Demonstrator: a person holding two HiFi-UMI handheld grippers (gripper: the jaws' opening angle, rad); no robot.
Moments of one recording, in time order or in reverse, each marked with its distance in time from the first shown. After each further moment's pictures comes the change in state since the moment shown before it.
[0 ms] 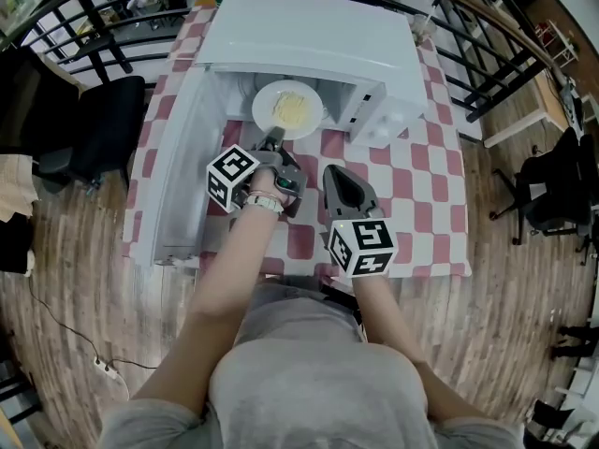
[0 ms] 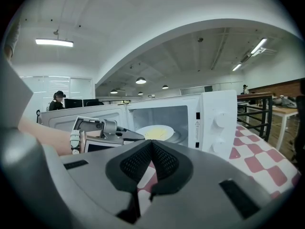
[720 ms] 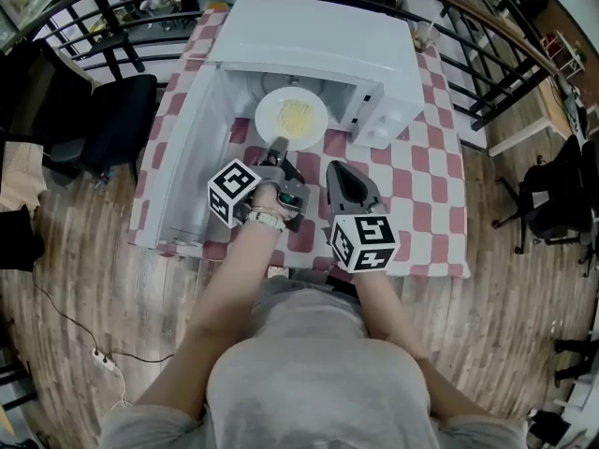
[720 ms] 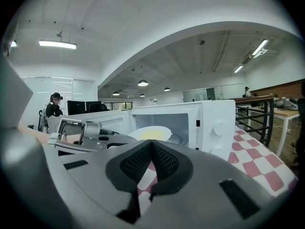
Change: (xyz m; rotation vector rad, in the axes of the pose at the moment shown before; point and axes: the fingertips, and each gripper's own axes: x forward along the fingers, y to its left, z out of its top) left arm -0.049 -0.023 -0.021 -0.010 -0.030 -0.050; right arm -0.018 0.005 0.019 -0.013 -0.025 0.020
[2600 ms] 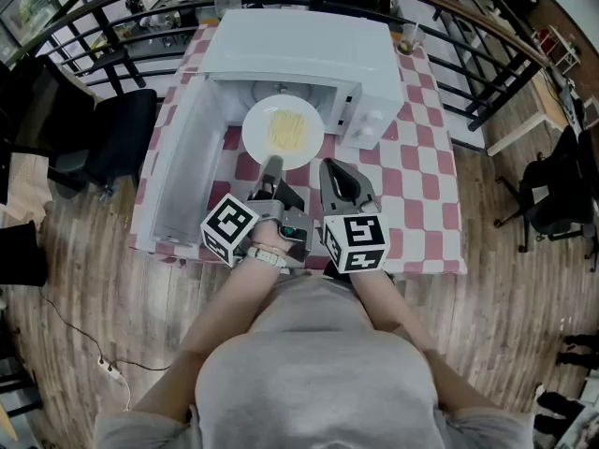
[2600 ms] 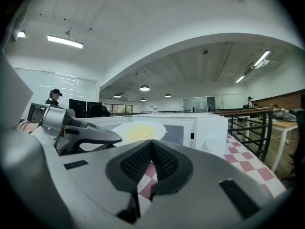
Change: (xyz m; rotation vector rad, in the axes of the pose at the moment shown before) left arm -0.062 -0.058 -0.044 0.086 -0.086 -0.097; right arm -0.026 -0.004 0.027 -0.079 -0.070 -0.015
